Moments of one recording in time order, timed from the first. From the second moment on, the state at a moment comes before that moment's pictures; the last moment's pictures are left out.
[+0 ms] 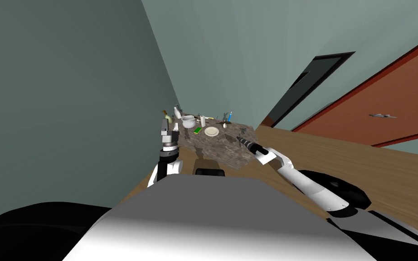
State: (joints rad) left arm 0.48 0.02 -0.06 -2.30 -0.08 -0.53 -0.01; right arm 0.06 -0.95 0.31 -1.75 -0.26 0.33 0.33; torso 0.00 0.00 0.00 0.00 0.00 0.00
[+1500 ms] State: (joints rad) left arm 0.48 0.02 -0.06 -2.30 -0.08 -0.53 -0.01; right arm -0.02 -1.12 0.40 -1.53 -0.38 0.66 0.44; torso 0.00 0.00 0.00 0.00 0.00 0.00
